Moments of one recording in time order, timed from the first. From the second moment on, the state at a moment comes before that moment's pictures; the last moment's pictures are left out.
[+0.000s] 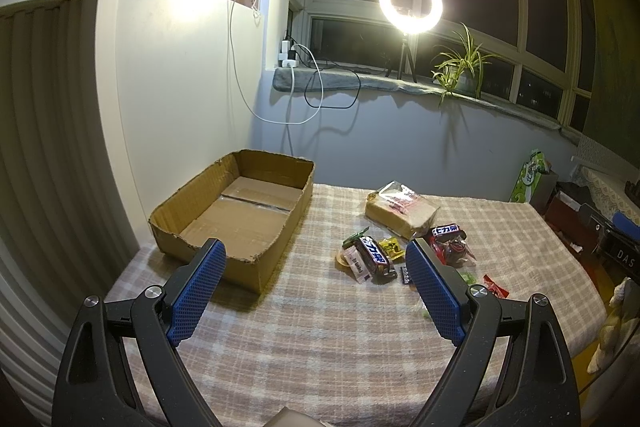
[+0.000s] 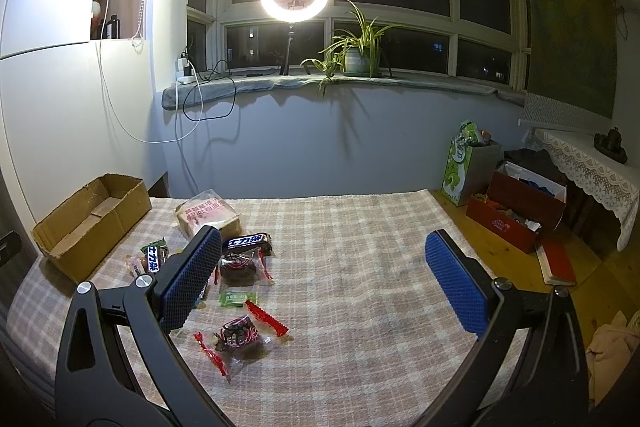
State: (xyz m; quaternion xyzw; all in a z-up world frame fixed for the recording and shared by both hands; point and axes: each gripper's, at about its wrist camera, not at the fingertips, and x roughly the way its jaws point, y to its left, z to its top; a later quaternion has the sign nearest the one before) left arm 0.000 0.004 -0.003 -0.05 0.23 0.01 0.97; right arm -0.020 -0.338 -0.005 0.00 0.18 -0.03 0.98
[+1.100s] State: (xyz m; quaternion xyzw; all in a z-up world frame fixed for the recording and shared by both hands) left arm 0.000 0.004 -0.005 -0.05 0.23 0.01 0.97; right arm -0.017 -0.334 -0.011 0.00 0.19 -0.03 0.98
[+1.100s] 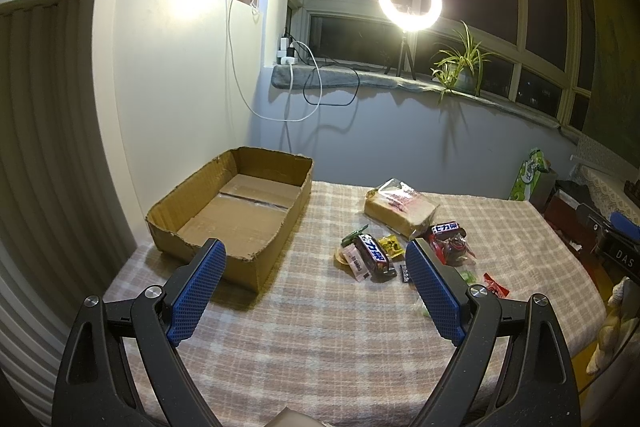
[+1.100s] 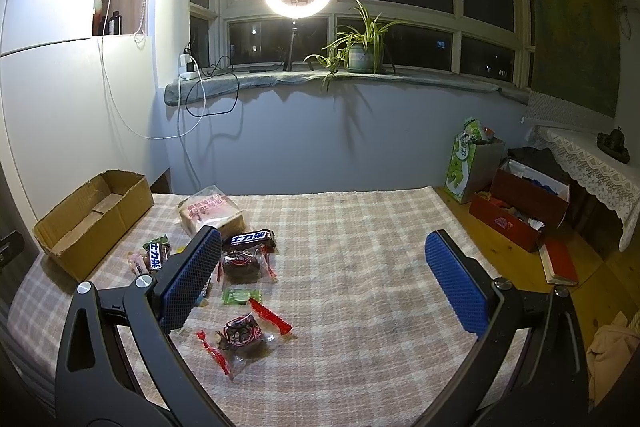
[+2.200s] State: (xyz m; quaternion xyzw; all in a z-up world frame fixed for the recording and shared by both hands) left arm 0.036 -0.018 -0.048 -0.06 0.33 -0.09 0.94; right arm 0.019 -0.347 -0.074 0.00 0.33 0.10 0.94
